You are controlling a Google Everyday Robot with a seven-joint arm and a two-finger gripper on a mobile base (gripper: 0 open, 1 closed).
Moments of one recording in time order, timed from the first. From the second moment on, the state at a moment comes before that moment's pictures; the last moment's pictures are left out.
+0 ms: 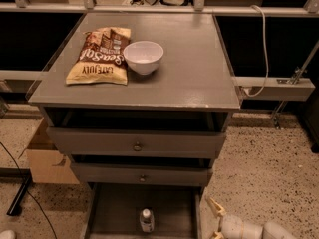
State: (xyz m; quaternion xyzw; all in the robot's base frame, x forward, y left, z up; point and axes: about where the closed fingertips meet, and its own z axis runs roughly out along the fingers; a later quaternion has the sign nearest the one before) arm 0.411 -0.159 0.364 -0.37 0.64 0.42 0.53
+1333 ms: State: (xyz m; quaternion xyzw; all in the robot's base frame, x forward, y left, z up) arm 0.428 -0.105 0.344 -0.38 0.62 0.42 0.54
